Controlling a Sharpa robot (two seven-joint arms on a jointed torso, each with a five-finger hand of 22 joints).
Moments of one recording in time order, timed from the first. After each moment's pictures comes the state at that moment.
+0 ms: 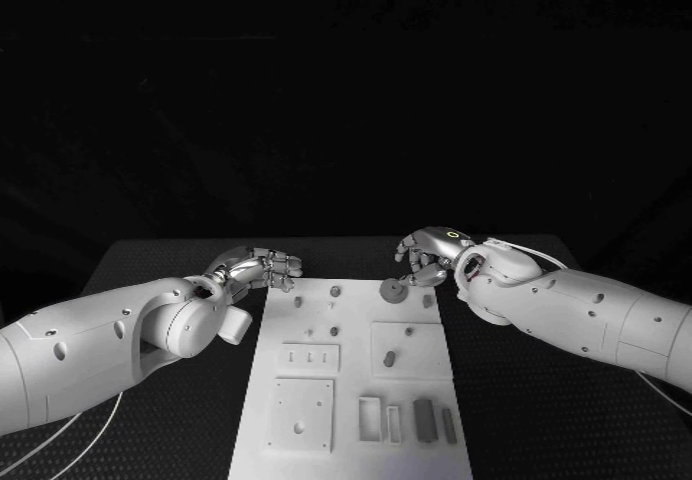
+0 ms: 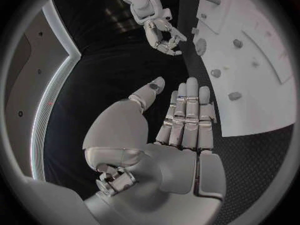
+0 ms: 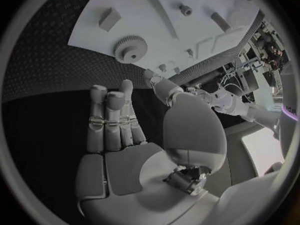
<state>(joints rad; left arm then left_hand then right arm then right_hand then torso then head) 1.29 -0.77 -0.14 1.35 -0.13 -0.21 0.17 1.10 -0.08 0.48 -0.25 0.15 0.83 0.16 0.29 0.50 1.14 0.10 0.12 0.16 1.03 0.05 0.55 0.61 0.04 0.77 -0.04 0.53 1.31 1.23 -0.66 -0.03 1.14 -1.54 -0.33 -0.02 1.09 -0.28 0.65 -0.19 0.09 0.88 0.14 0.31 0.43 1.12 0.03 0.72 0.65 1.29 -0.07 1.02 0.92 0.23 1.17 0.00 0.78 1.31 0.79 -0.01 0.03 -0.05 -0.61</state>
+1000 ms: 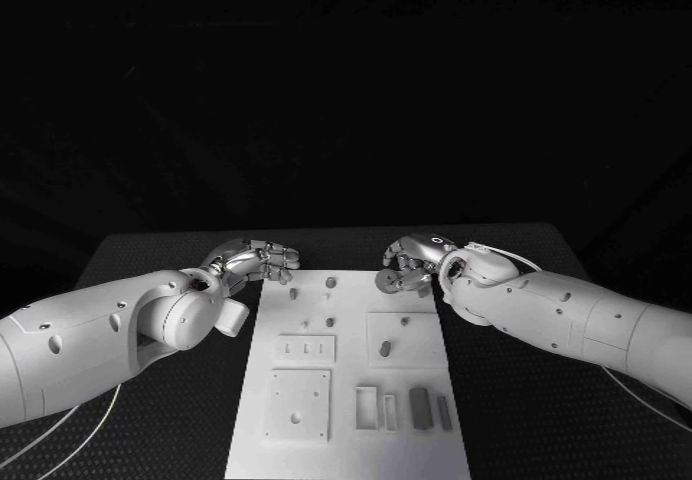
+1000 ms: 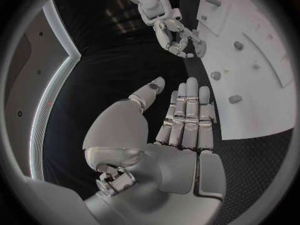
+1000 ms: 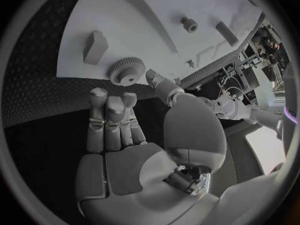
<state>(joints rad) 1.29 -0.76 -0.14 1.34 -0.13 -0.20 0.17 1.10 -0.08 0.48 -0.25 0.15 0.83 0.16 0.29 0.50 1.14 0.10 0.12 0.16 1.03 0.05 0.55 0.61 0.04 0.77 -0.04 0.53 1.31 1.18 -0.58 -0.03 1.04 -1.52 -0.31 0.00 1.07 -0.27 0.60 -0.20 0.13 0.87 0.14 0.28 0.42 1.07 0.03 1.08 0.88 1.25 -0.07 1.19 1.05 0.22 1.15 -0.03 0.94 1.31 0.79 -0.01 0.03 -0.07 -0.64</state>
